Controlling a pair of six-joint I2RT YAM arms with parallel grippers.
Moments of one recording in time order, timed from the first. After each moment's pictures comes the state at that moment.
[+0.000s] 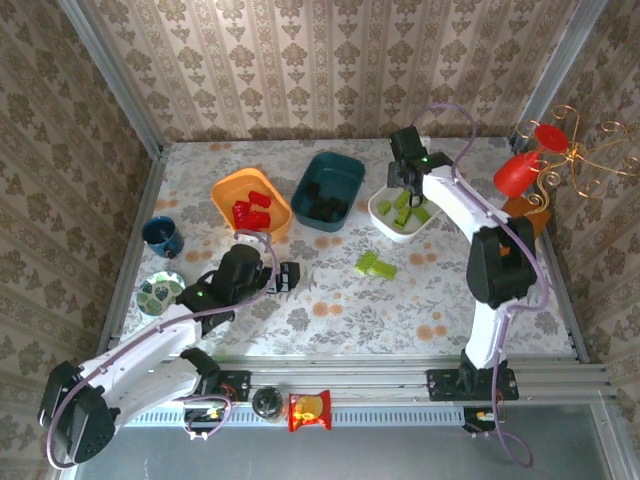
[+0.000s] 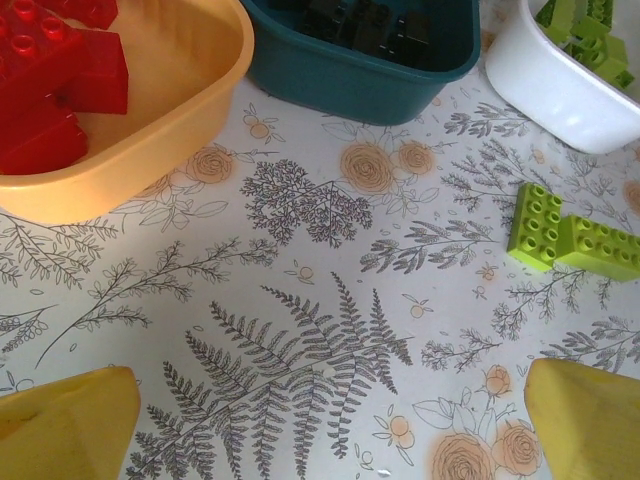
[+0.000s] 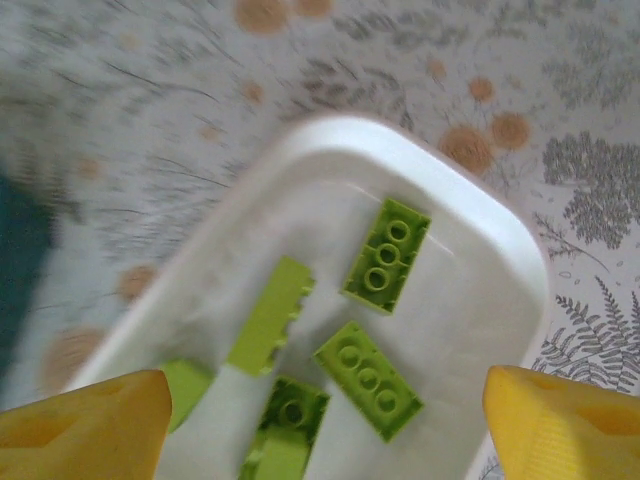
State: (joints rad) left arm -0.72 0.90 0.54 -0.28 -0.10 -0.47; right arm 0.30 1.86 1.62 -0.68 0.44 0.35
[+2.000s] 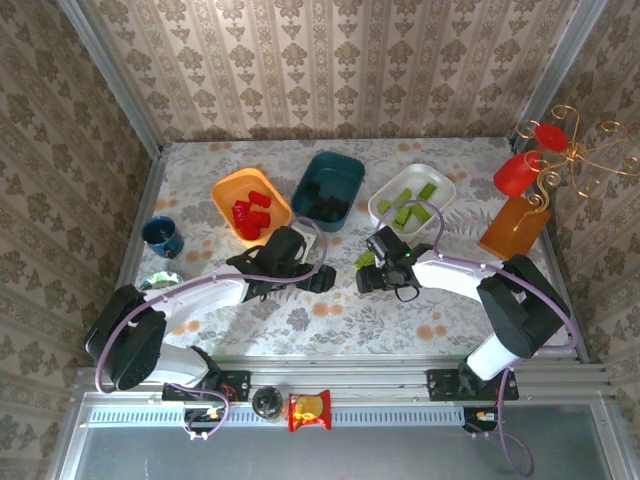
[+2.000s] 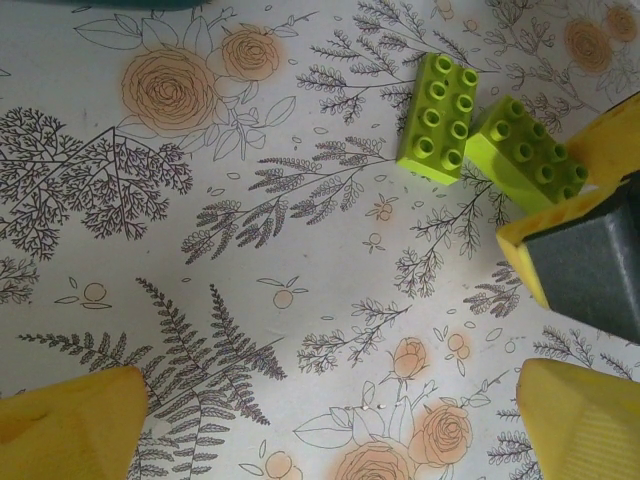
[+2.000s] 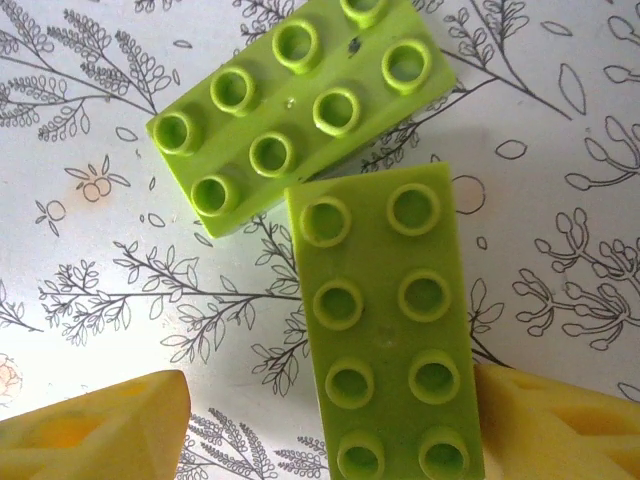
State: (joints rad) left arm -0.80 1.37 0.75 -0.22 0.11 -0.37; right arm 0.60 1.58 0.80 -0.39 0.01 0.42
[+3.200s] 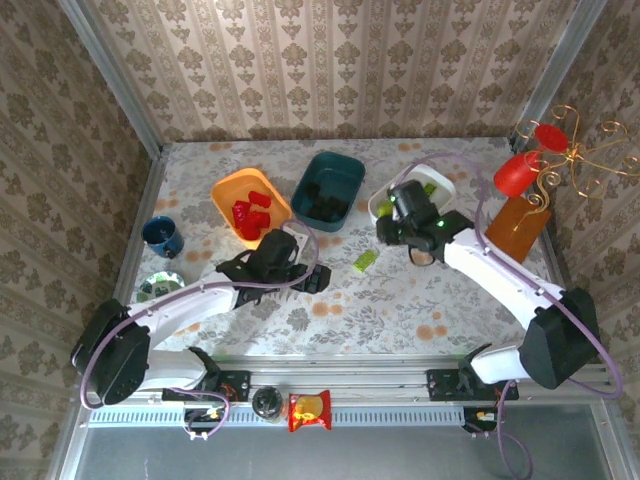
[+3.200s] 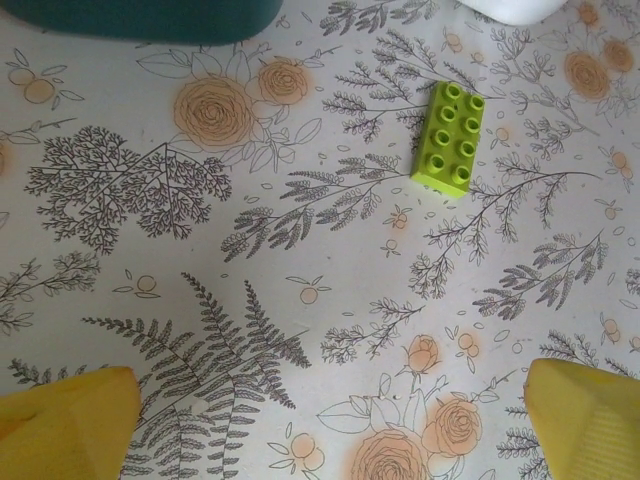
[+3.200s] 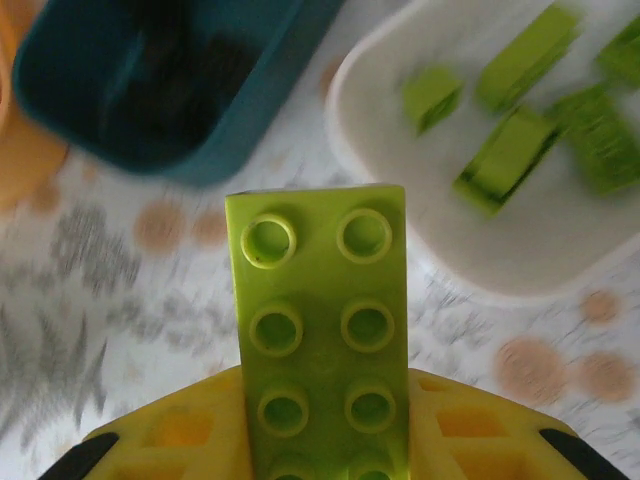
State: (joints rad) left arm -0.80 1.27 0.71 -0.23 0.05 -0.37; right arm 0.46 1.38 1.12 -0.61 0.13 0.39
